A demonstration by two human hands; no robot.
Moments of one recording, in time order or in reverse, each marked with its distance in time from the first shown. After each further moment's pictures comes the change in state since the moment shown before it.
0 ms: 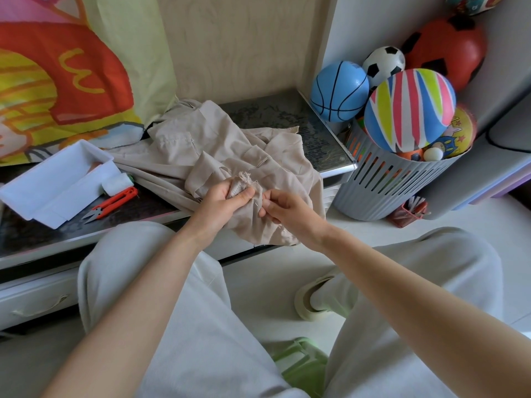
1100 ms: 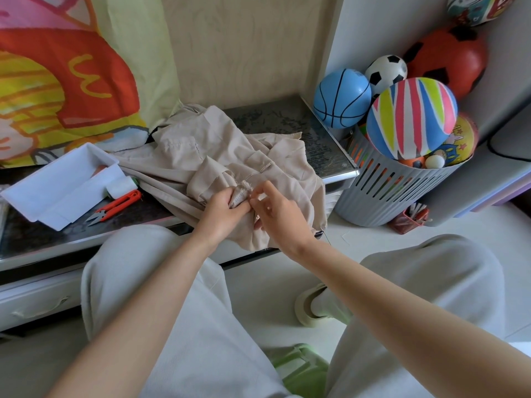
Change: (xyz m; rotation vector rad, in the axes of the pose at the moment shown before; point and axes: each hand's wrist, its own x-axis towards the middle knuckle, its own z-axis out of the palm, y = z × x) left_hand 0.005 -0.010 0.001 0.234 0.203 -0.060; right_hand 0.003 -0.004 0.025 -0.554 0.260 -0.184
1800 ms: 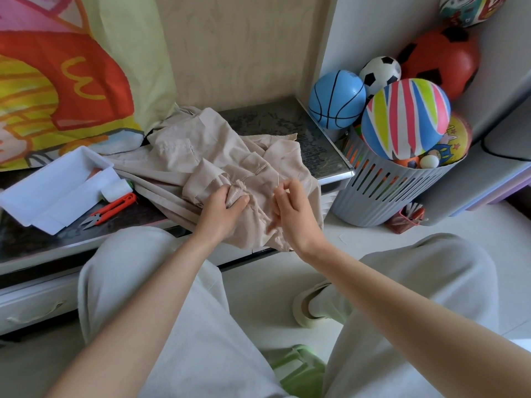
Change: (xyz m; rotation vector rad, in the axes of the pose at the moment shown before) left_hand 0.013 -0.009 0.003 0.116 0.058 0.101; right_hand -0.007 -0.002 -0.015 0.678 0.119 0.155
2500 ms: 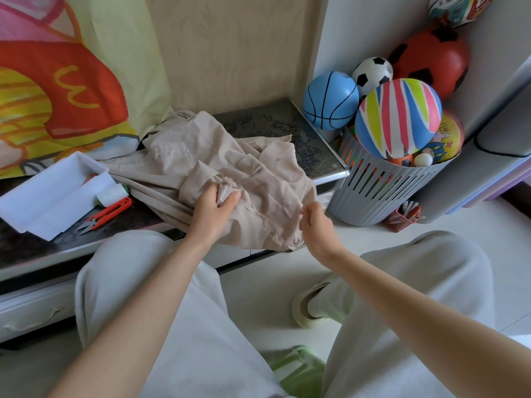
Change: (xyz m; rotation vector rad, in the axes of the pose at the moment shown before) left_hand 0.003 -0.001 0.000 -0.088 0.089 0.018; right_hand 0.003 0.042 -0.058 -0.674 0.115 0.179
